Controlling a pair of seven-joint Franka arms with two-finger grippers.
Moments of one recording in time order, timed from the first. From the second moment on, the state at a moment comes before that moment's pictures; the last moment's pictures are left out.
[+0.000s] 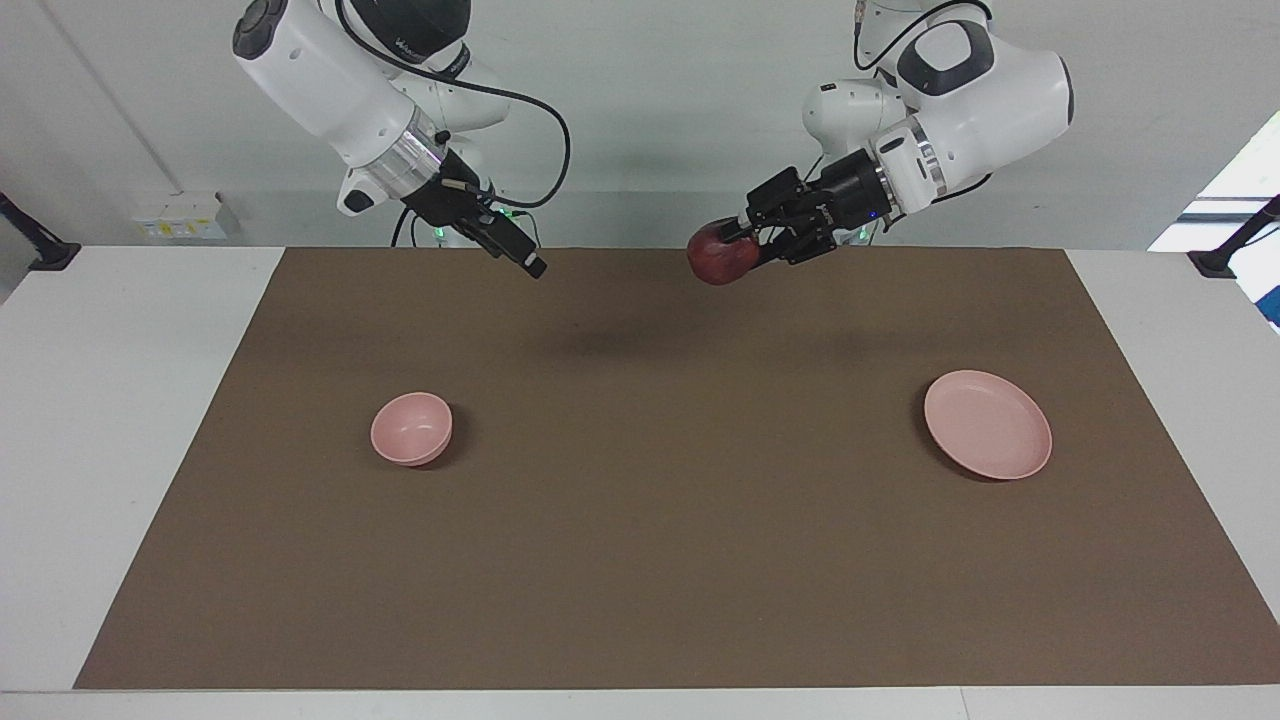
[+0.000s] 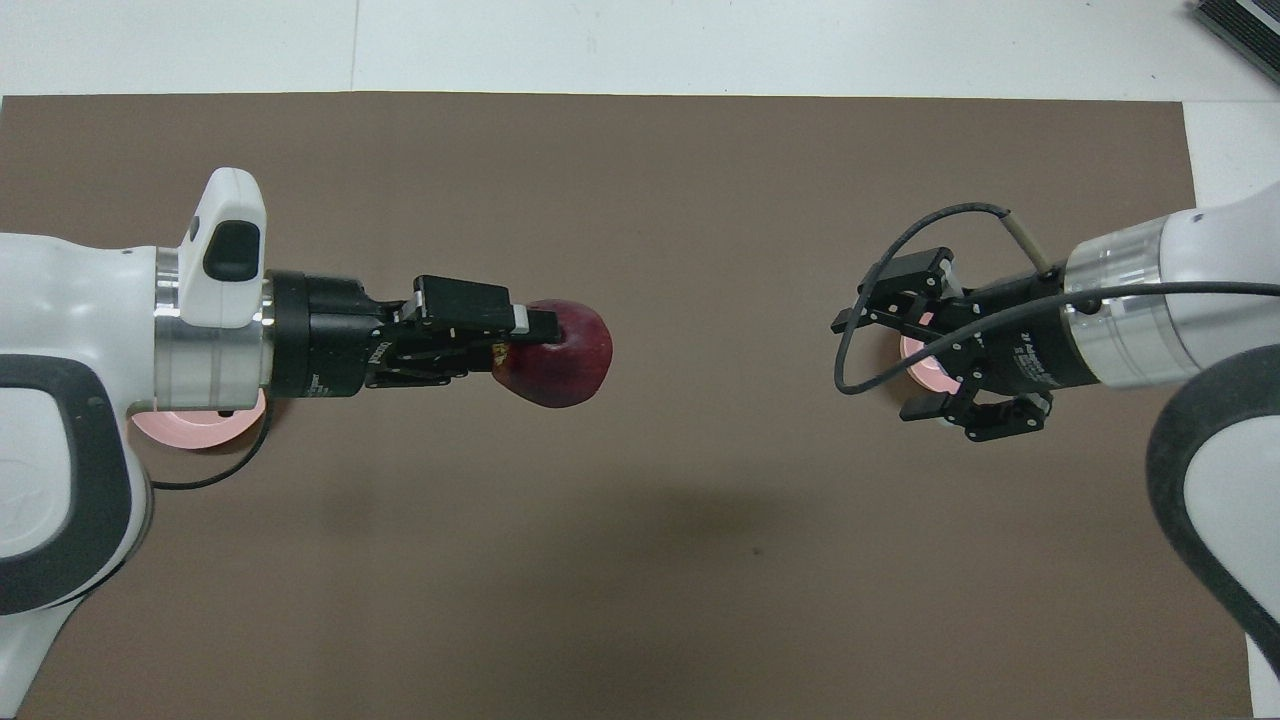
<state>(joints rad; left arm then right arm) 0.00 -0.11 -0.34 -1.89 -1.09 2.02 -0.13 0.26 -0.04 -0.10 -1.73 0.57 1.74 0.92</state>
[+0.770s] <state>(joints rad) -0.15 -0.11 -0.41 -1.89 -1.11 2.36 -0.26 0.34 -0.01 -0.09 -1.74 0.81 1.93 1.32</state>
